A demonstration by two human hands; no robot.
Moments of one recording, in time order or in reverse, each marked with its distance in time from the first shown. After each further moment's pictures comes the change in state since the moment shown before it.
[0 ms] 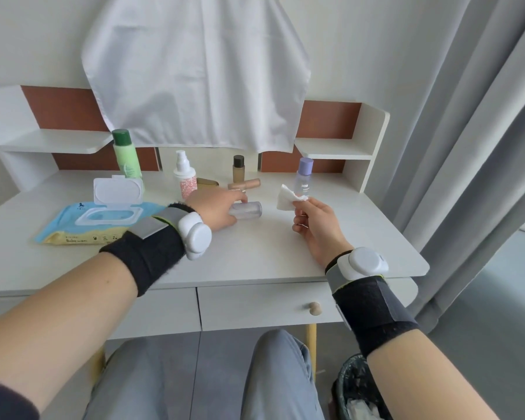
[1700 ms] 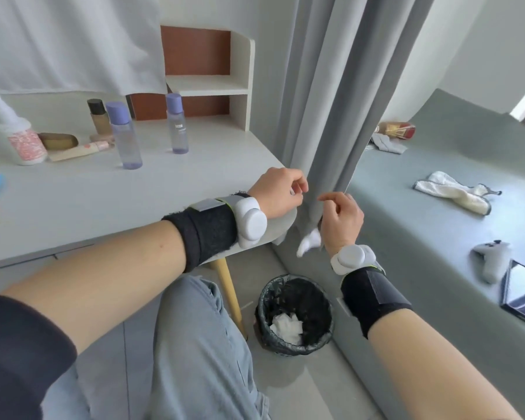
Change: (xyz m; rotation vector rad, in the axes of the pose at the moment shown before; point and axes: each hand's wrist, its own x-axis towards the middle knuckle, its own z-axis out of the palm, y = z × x) left_hand 0.011 0.294 0.052 -0.740 0.051 0.446; right_hand -0.118 0.018 -0.226 -0.768 0.819 -0.405
